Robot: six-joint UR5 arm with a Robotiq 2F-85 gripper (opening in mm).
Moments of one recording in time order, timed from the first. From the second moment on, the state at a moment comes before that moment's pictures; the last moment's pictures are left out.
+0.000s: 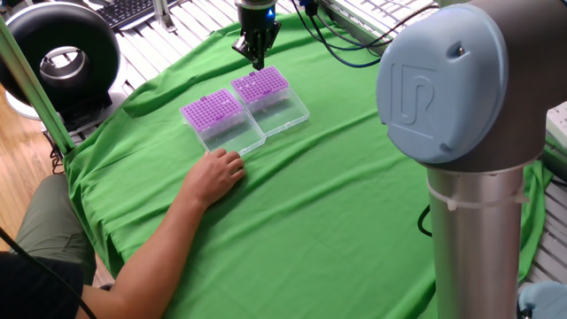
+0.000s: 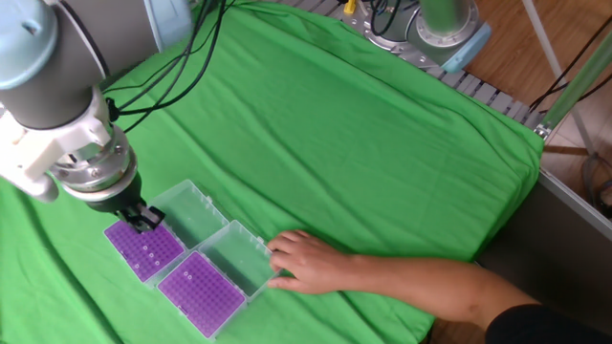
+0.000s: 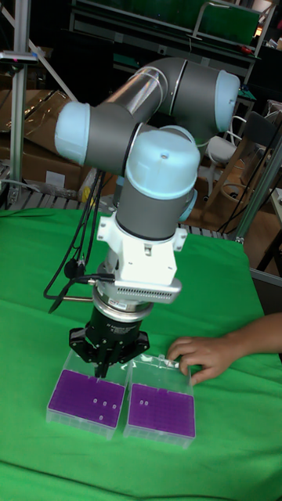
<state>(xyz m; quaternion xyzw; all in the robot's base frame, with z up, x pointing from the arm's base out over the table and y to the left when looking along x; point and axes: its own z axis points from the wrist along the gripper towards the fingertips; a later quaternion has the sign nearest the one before) 0.711 -0.033 0.106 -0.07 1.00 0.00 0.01</state>
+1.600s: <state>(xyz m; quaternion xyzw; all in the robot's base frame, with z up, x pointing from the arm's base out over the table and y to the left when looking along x) 0.721 -0.071 0.117 -0.16 0.99 -0.02 0.02</state>
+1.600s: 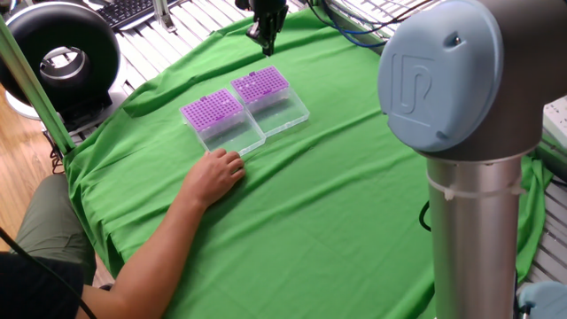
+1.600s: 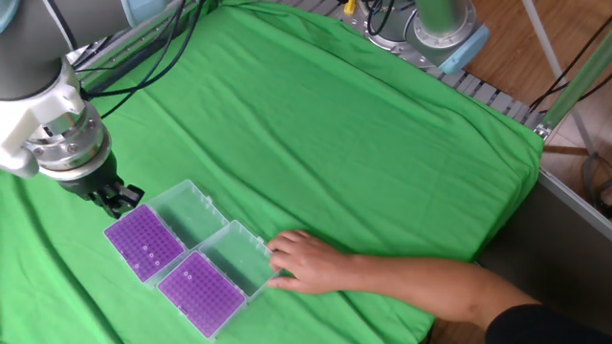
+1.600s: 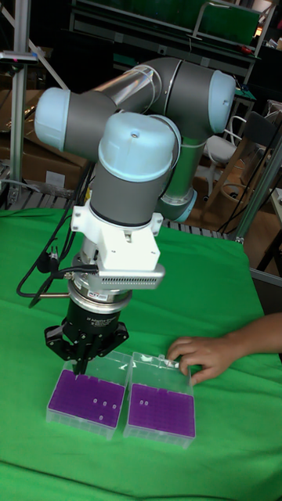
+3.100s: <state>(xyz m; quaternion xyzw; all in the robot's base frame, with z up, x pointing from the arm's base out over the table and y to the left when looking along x) 0.733 -0.012 0.094 -0.11 0.99 0.00 0.03</state>
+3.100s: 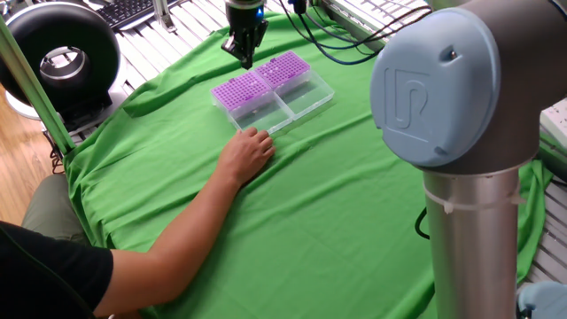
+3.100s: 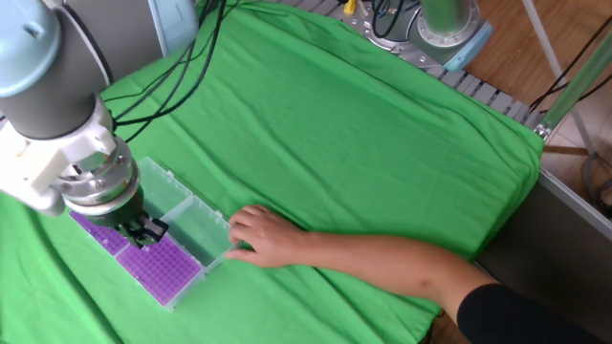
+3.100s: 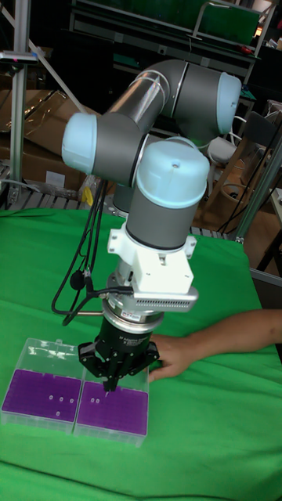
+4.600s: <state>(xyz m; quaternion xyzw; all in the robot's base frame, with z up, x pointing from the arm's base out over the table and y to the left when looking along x) 0.730 -0.013 0.070 -0.12 0.99 0.00 0.05</state>
